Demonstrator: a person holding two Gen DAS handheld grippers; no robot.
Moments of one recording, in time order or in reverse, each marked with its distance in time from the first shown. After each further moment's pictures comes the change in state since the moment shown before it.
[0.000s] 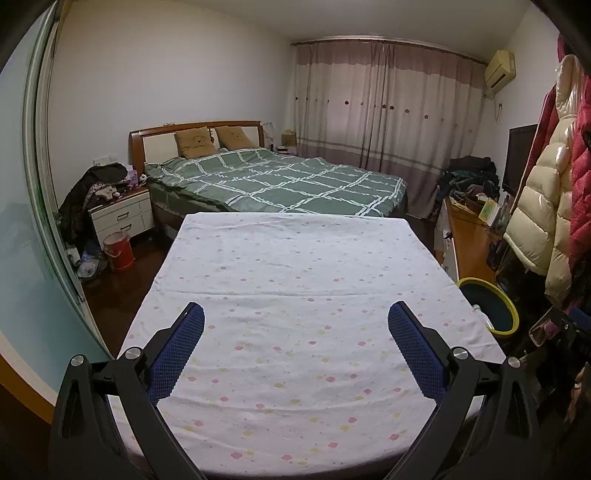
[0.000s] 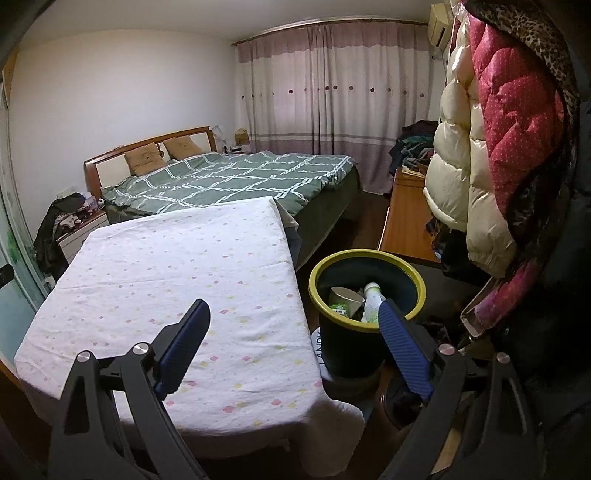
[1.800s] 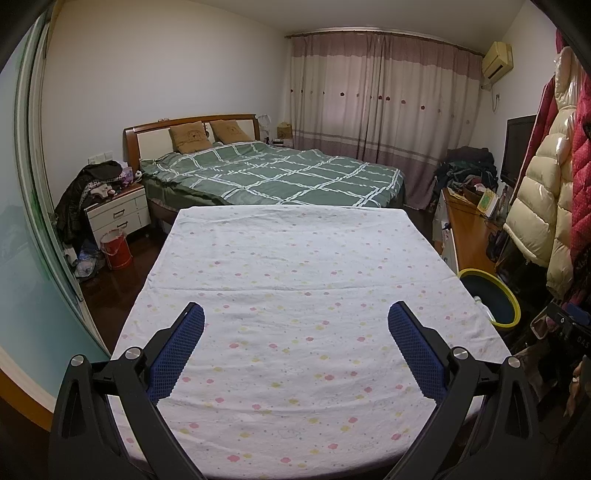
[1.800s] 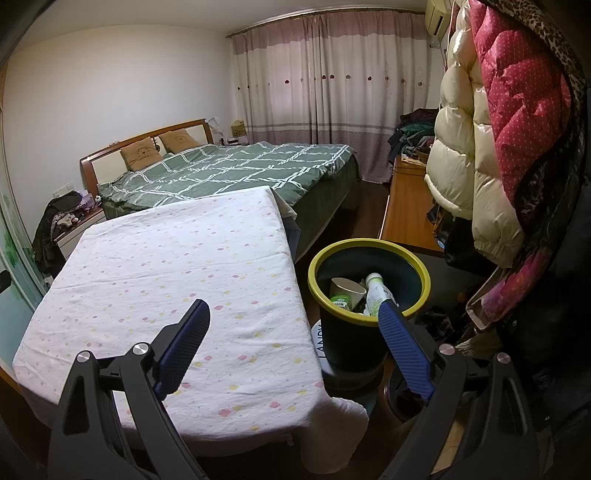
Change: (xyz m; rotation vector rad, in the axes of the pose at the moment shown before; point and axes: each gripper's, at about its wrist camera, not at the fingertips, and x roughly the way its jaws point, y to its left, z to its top) left arm 0.019 -0.016 0.003 0.019 0.030 -0.009; right arm 0.018 -0.003 -0.001 0.020 0.032 0.000
